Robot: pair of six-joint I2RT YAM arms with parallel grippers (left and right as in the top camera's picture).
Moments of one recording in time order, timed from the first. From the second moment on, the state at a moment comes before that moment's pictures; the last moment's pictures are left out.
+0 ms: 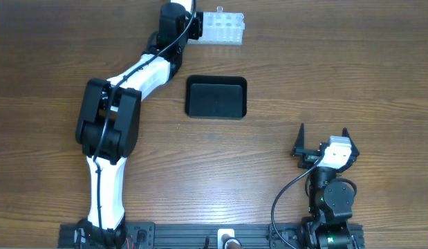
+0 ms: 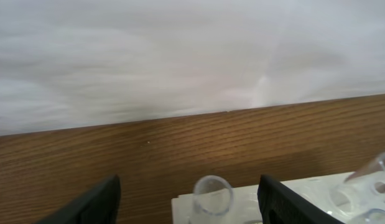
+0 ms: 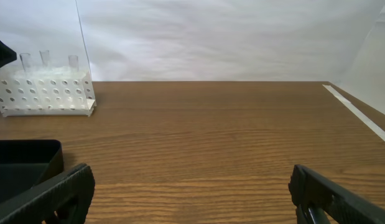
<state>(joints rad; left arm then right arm) -0.33 2.28 1.58 0.33 -0.14 -0.07 0.09 0.01 0.01 -0.05 0.23 -0.04</state>
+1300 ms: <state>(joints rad) -0.35 2.28 1.58 0.34 -0.14 -0.07 0.09 0.01 0.01 -0.05 0.23 -0.04</state>
